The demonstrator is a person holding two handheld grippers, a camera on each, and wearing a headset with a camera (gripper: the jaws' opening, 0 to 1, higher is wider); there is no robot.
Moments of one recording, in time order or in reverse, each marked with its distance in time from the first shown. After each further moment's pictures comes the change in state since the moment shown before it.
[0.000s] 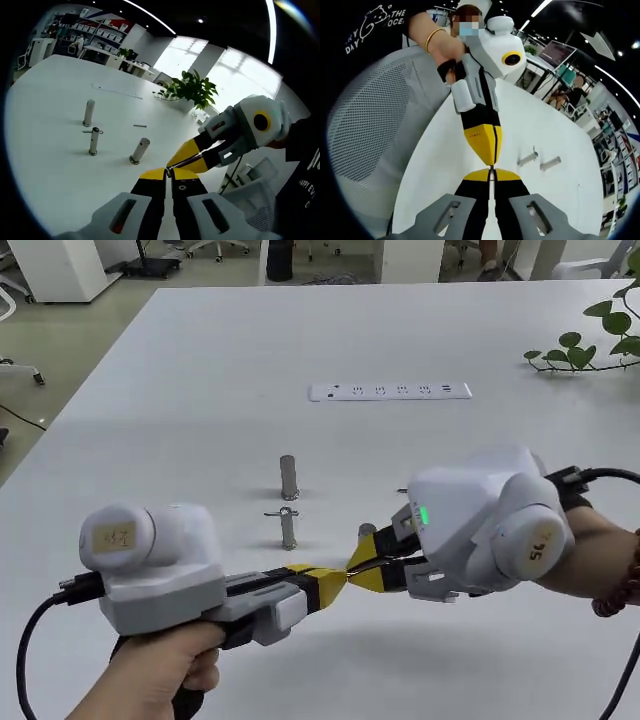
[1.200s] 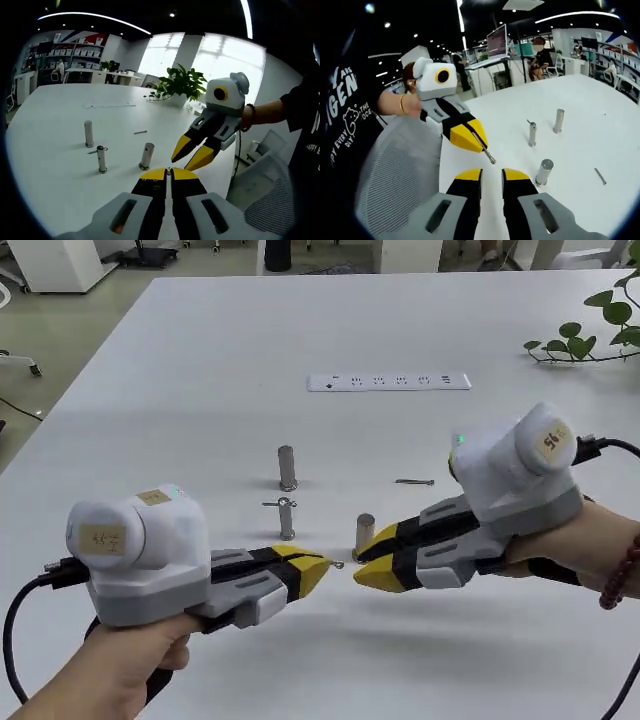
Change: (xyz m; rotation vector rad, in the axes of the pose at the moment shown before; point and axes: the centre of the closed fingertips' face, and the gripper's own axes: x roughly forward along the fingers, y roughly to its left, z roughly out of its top) left arm -0.006 0.008 0.002 0.266 0.016 -0.030; right arm -0.001 -0.002 -0.018 0.753 -0.219 0.097
